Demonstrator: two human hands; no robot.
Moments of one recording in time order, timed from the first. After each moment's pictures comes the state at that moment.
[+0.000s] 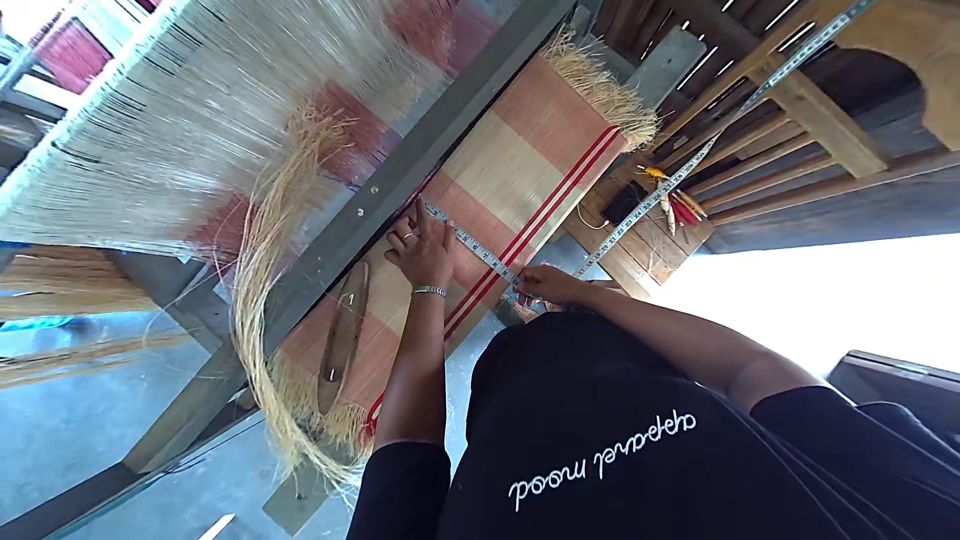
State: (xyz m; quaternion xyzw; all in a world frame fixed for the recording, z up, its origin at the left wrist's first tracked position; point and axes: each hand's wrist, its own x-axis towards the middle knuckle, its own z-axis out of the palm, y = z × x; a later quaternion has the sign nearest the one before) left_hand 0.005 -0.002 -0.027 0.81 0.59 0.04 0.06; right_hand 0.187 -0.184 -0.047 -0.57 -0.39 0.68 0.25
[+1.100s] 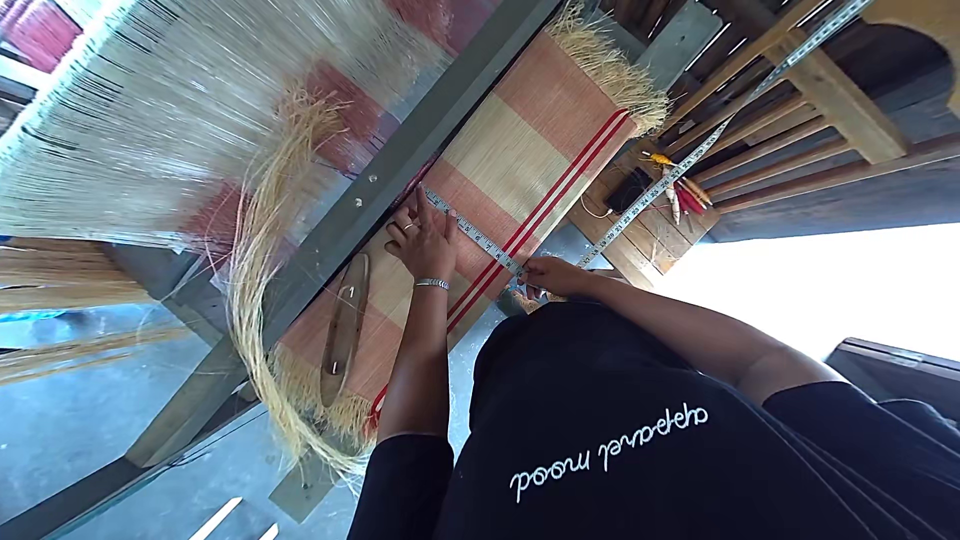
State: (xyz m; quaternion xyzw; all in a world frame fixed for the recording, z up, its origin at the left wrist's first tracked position) left_hand 0.007 -0.002 -0.025 0.80 0.60 0.04 0.08; right_hand 0.187 -0.179 -0.033 -0.59 -0.40 0.67 0.21
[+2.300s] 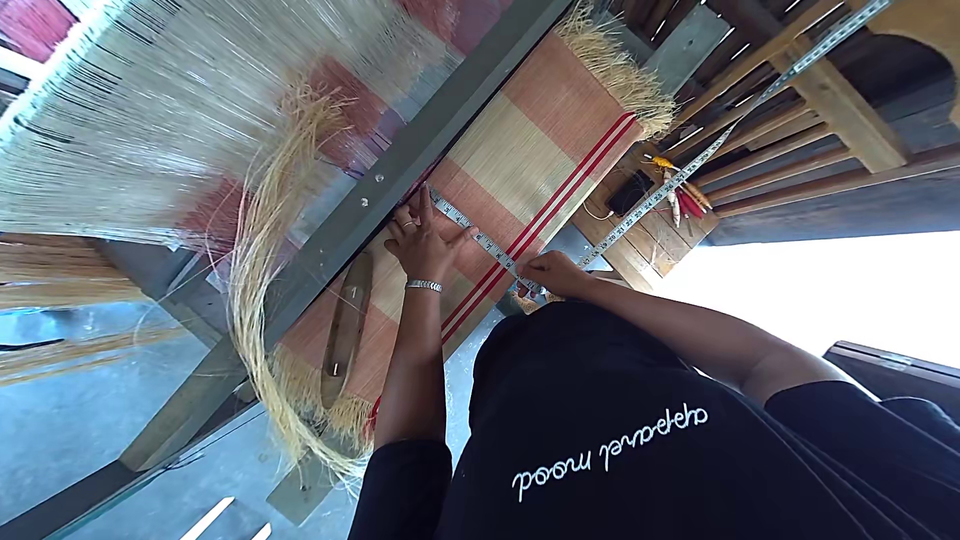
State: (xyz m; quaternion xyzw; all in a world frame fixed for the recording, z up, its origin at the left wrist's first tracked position) left_hand -0.006 0.010 -0.015 0.82 0.56 -0.01 0.11; right_hand 0.180 -0.170 -0.019 -0.64 -0.38 0.62 0.25
